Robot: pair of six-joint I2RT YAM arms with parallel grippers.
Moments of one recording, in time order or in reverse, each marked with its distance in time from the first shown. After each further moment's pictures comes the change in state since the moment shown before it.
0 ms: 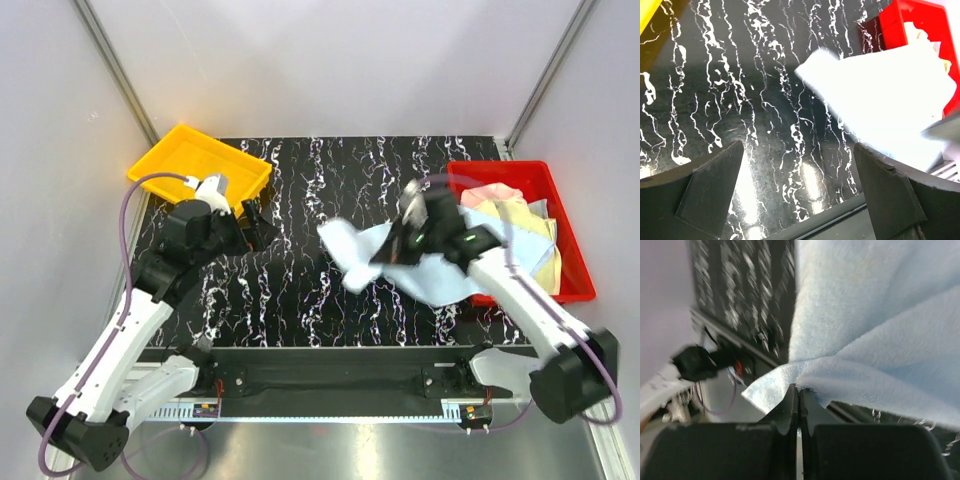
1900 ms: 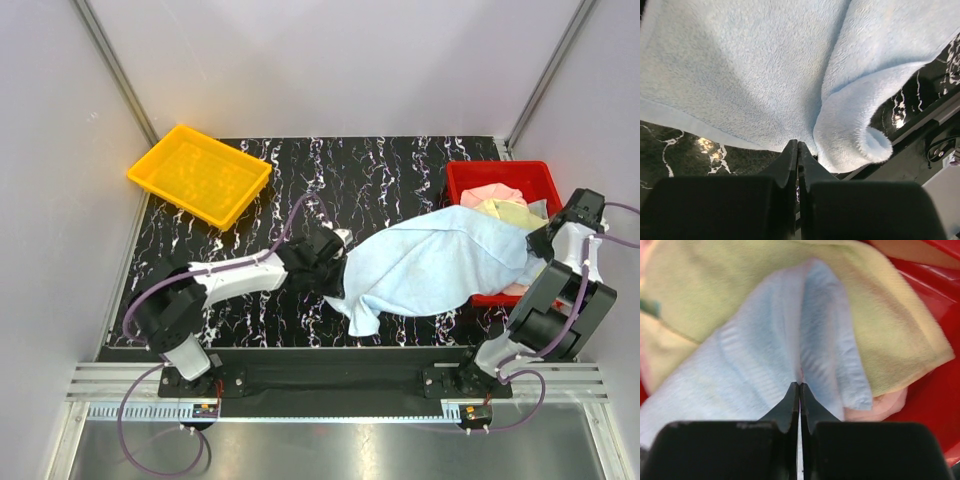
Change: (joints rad) left arm -0.497 0.776 0.025 0.247 0.058 -0.096; right arm -1.000 0.406 0.006 0.109 0.576 -0.051
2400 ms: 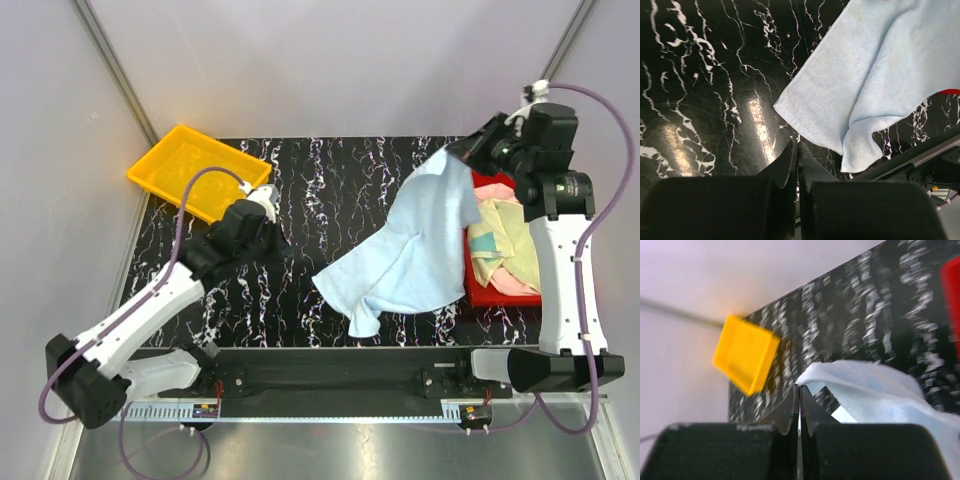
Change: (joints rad) left arm 0.254 -0.512 0.005 -0.252 -0.157 0.075; right arm 0.563 -0.234 0.621 -0.227 -0.364 0.102
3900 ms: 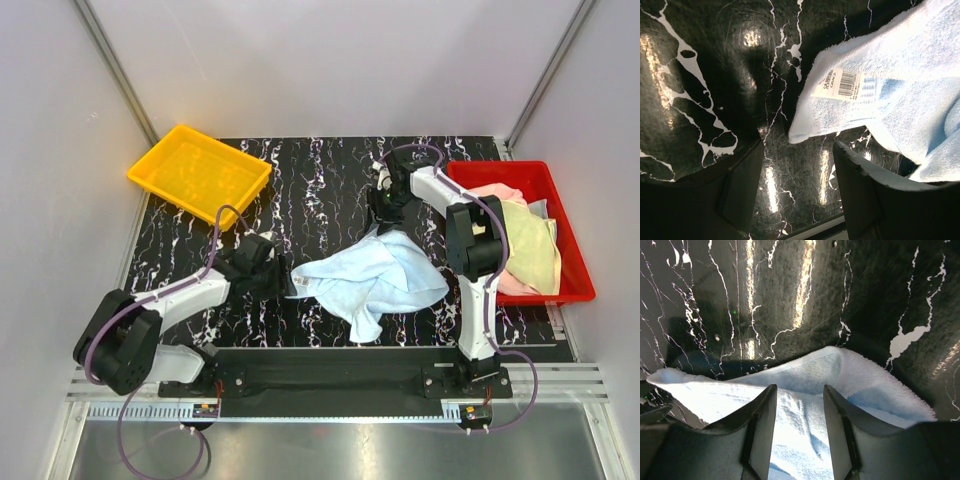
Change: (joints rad) left arm 0.111 0.163 -0.413 0.283 0.126 -0.107; right arm 0.343 0.856 -0.001 -0.045 -0.098 -0.436
